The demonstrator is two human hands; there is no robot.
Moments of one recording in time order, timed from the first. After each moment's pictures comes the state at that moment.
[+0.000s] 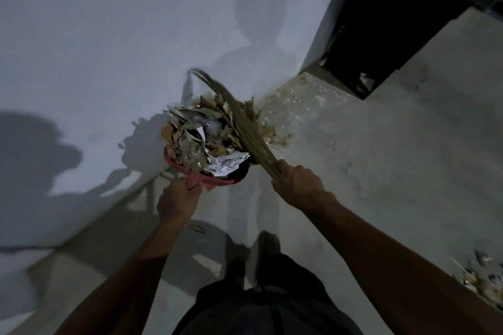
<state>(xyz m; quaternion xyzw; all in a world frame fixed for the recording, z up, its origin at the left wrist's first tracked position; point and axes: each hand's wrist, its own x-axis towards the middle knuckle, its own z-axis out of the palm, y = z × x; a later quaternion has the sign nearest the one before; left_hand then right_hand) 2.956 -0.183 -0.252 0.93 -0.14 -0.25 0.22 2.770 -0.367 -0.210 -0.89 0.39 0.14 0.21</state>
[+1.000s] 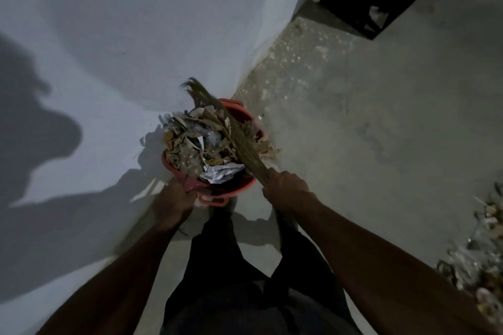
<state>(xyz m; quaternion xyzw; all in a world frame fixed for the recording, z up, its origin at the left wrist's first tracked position) 3.176 -0.302 -0.333 0.90 -0.27 -0.35 0.01 2.967 -0.433 -0.319 -0.79 0.47 0.26 0.31</state>
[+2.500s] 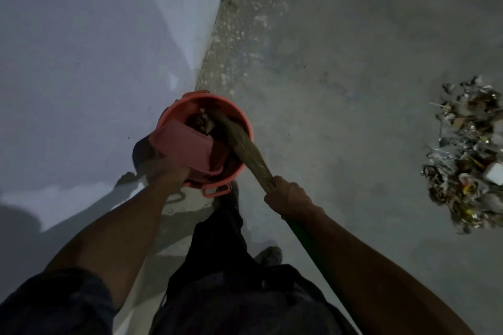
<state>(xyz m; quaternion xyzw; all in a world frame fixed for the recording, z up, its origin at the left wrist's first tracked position) 3.227 -0.344 -0.325 0.79 -0.36 -0.50 -0.06 2.968 -0.305 -0.314 -0.53 0.66 0.19 0.49</state>
